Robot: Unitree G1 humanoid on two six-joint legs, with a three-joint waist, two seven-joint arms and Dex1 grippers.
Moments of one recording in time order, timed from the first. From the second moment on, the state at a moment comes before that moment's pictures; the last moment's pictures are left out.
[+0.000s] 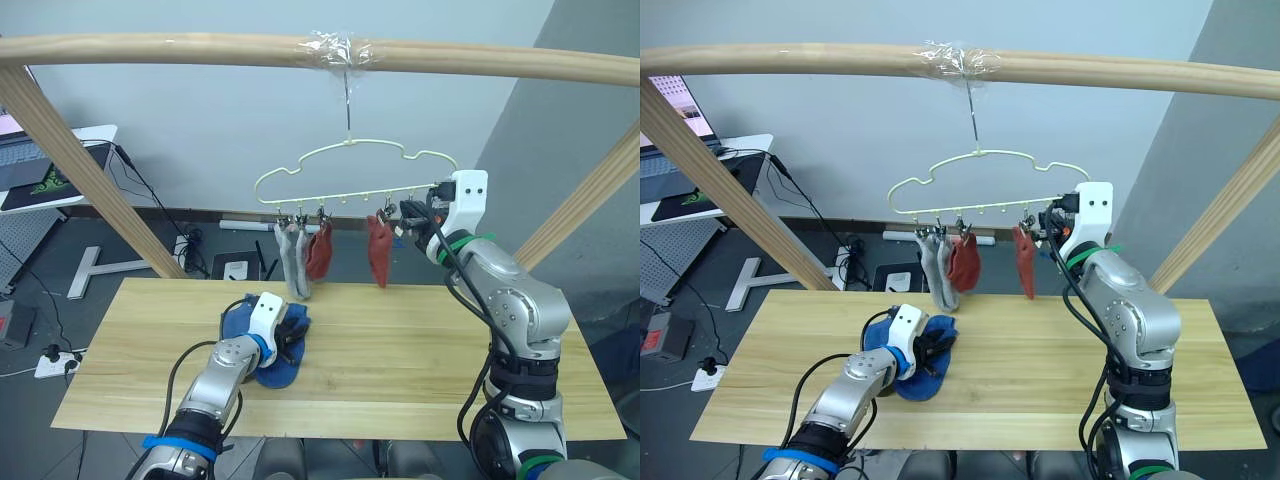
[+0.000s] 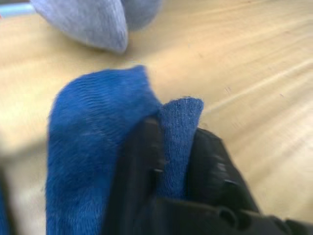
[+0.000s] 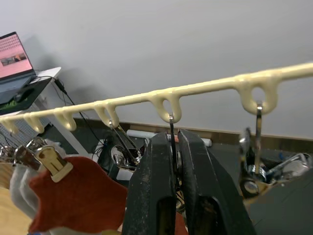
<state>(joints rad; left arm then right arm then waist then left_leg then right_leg) -0.18 0.33 -0.17 0.31 -0.03 0.25 -0.60 -0.55 -0.10 -0.17 -0.36 0.40 1.00 0.10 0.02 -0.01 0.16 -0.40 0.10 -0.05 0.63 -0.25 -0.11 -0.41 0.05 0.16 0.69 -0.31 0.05</state>
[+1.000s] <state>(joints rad) -0.36 0.09 -0.25 0.02 -0.12 -0.09 -0.63 -0.97 0.14 -0.86 -0.23 0.92 1.61 -0.52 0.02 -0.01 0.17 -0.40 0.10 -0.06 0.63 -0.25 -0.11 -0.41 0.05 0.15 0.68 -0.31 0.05</state>
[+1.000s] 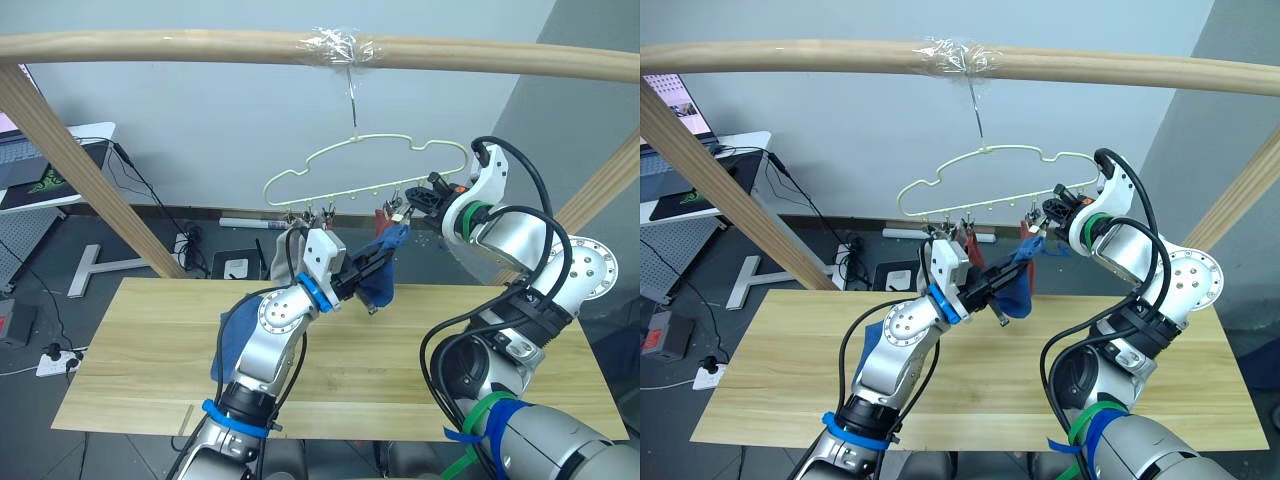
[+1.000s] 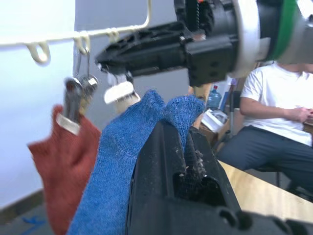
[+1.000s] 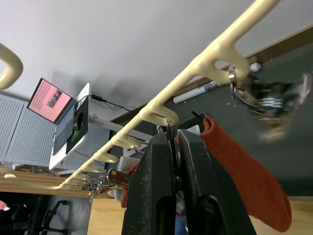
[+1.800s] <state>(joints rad) -0.36 0.03 -0.29 0.04 -0.15 -0.10 -0.63 -0.87 -0.01 -0.75 -0.15 1.40 1.56 -0.78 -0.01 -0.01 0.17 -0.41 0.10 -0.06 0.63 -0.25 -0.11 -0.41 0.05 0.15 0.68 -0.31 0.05</state>
